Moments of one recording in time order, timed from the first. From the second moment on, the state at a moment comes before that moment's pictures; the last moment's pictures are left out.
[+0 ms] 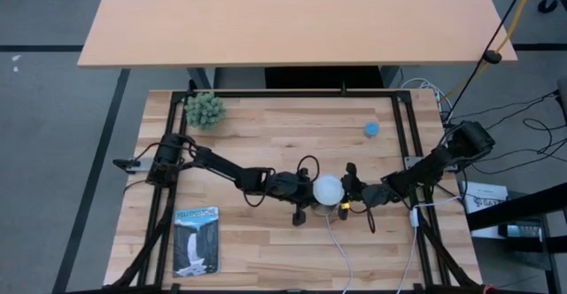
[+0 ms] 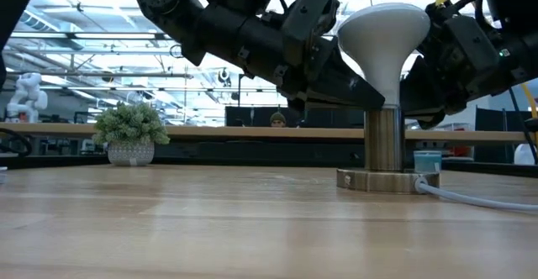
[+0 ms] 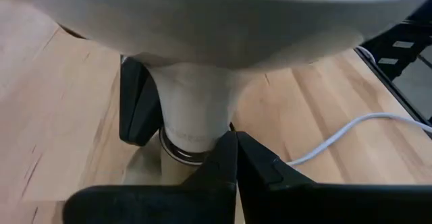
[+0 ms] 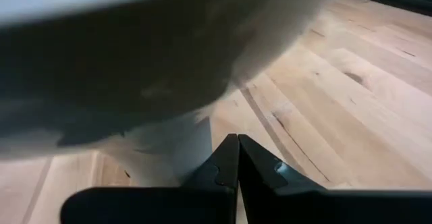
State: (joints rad) left arm -0.15 2.03 1.14 0.48 0.03 -0.15; right arm 0.44 1.53 0.31 0.84 0.61 0.43
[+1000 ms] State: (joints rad) left arm -0.09 2.01 1.14 0.37 0.06 -0.16; right arm 0.59 1.34 0.31 0.43 0.62 0.65
